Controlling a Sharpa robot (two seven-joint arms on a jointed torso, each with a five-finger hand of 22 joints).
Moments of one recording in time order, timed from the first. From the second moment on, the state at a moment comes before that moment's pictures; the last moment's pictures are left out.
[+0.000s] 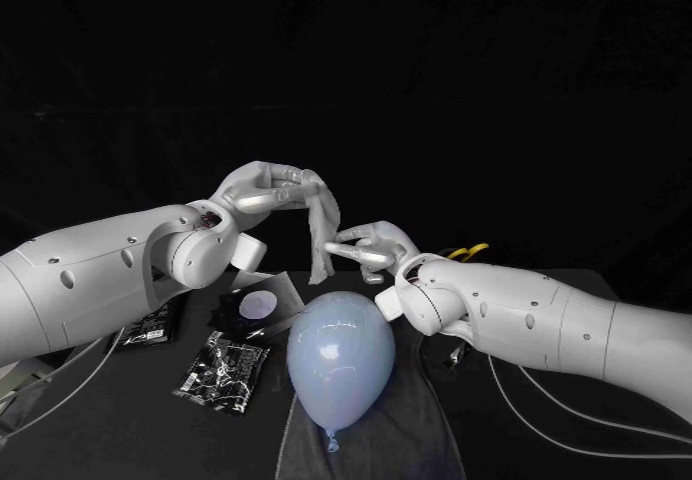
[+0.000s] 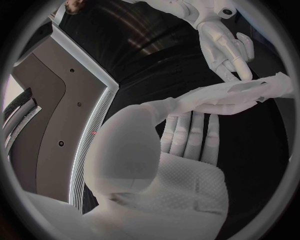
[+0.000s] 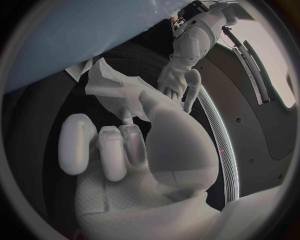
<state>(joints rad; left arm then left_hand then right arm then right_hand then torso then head) 1.48 -0.68 -0.07 1.27 -0.16 -0.06 0.34 1.42 -0.12 0.67 0.08 0.04 0.97 0.16 0.42 0.37 1.16 0.13 0.16 0.08 0.96 0.13 0.14 0.28 0.14 0.65 0.29 0.06 0.06 1.32 -0.47 -0.12 1.19 -0.31 -0.42 0.25 1.25 -0.14 0.30 0.08 0.05 0.90 0.16 0.17 0.41 1.47 0.07 1.49 1.31 1.47 0.00 1.57 1.31 0.07 1.46 0.10 1.28 1.31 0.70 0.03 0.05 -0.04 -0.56</state>
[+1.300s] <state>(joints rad) 1.48 -0.68 -0.07 1.24 -0.16 -0.09 0.33 1.42 -0.12 0.66 0.07 0.04 0.97 0.16 0.43 0.37 1.16 0.13 0.16 0.08 0.96 0.13 0.14 0.28 0.14 0.65 0.29 0.06 0.06 1.34 -0.51 -0.12 1.22 -0.22 -0.44 0.32 1.30 -0.06 0.39 -0.01 0.04 0.98 0.11 0.31 0.49 1.47 0.02 1.53 1.31 1.47 -0.04 1.57 1.31 0.04 1.47 0.06 1.38 1.31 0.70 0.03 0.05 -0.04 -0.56</state>
